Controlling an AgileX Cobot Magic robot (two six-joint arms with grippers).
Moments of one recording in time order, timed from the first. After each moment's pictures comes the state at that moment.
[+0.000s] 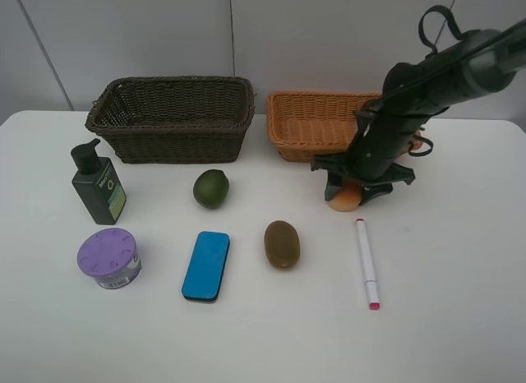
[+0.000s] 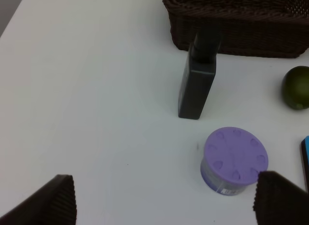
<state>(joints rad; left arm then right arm) -0.03 -0.01 -0.50 0.05 1.07 -0.13 0.31 2.03 -1.22 0.08 0.65 0.30</state>
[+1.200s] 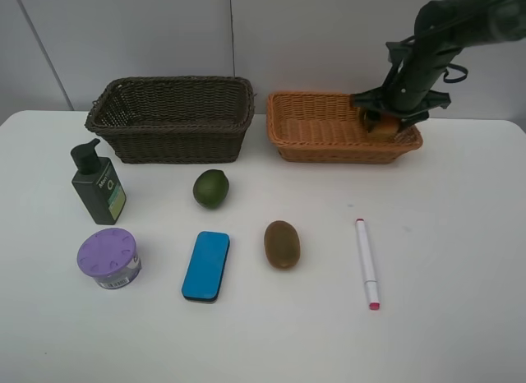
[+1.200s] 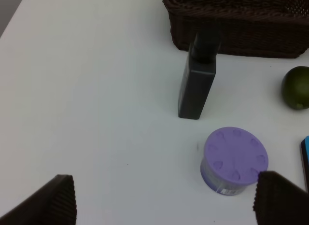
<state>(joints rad) -0.03 -0.01 -0.50 0.05 1.07 -0.13 0.16 2.13 -1.60 -0.20 0.75 0.27</state>
